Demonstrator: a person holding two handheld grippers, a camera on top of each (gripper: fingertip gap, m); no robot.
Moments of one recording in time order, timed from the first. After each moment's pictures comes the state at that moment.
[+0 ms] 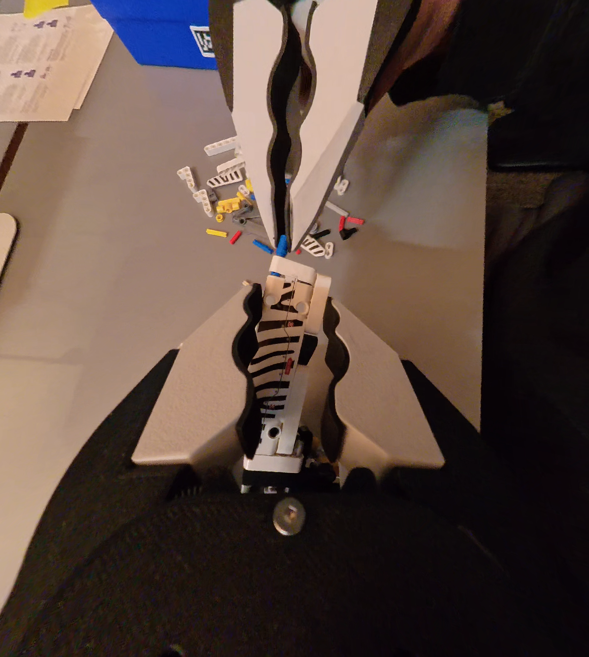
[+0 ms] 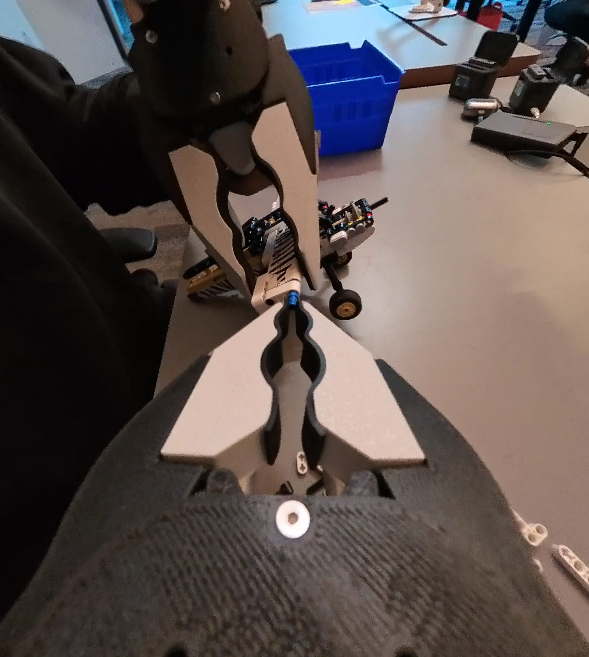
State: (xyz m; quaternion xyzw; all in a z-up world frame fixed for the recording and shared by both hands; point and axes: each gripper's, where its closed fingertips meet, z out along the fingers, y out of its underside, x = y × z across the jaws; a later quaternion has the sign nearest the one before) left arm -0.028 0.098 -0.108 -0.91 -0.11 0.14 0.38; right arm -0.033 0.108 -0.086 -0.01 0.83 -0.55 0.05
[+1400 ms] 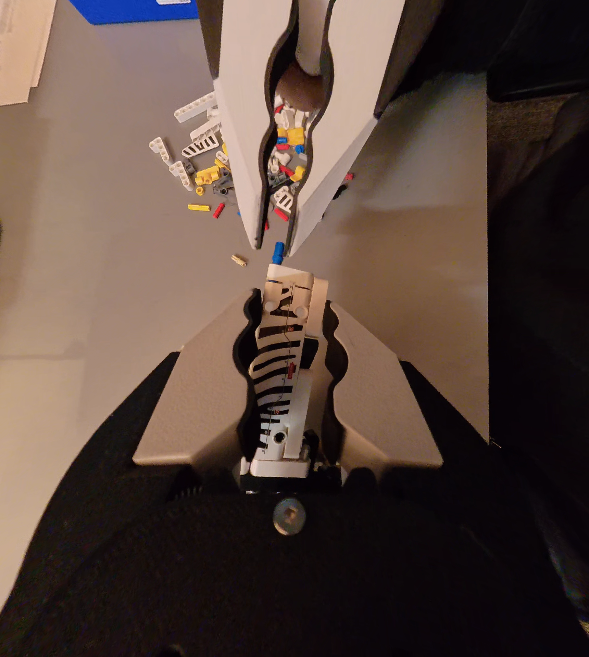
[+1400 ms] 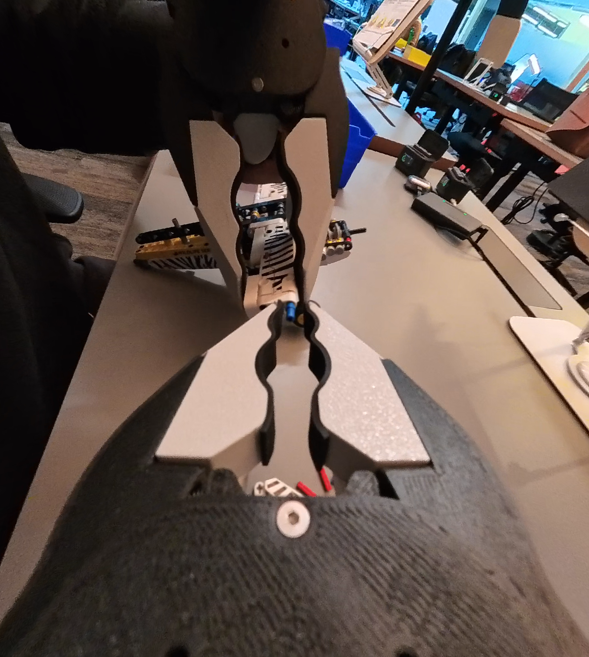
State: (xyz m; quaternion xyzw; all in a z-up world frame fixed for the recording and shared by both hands) left arm -0.019 0.085 -0.121 -0.93 -0.07 0.14 0.33; right arm -0.027 0.093 -0.094 -0.10 0.80 -0.58 -0.11
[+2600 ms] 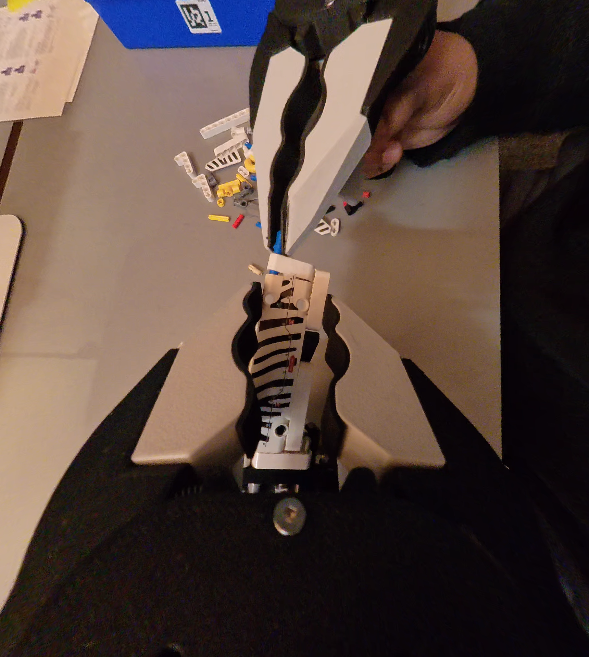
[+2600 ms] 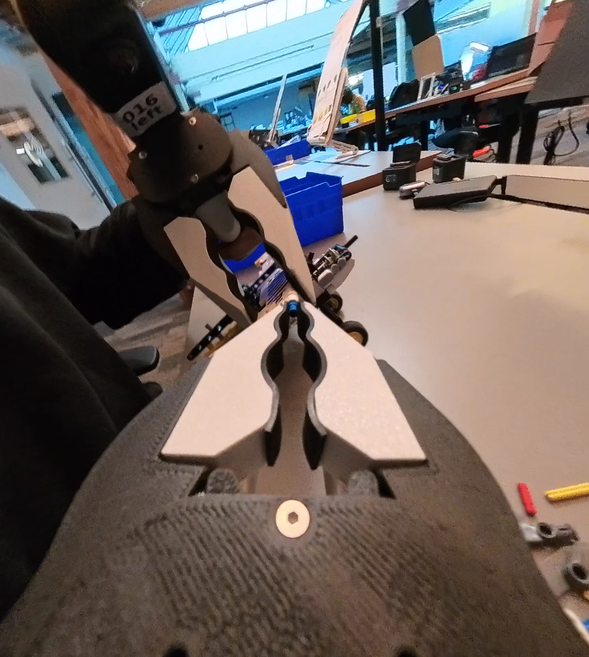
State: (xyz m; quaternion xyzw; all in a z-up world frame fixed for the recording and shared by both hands) left arm -0.030 0.086 -0.114 -0.92 -0.08 0.15 0.35; right arm -0.039 0.093 -0.084 0.11 0.71 -0.69 0.07
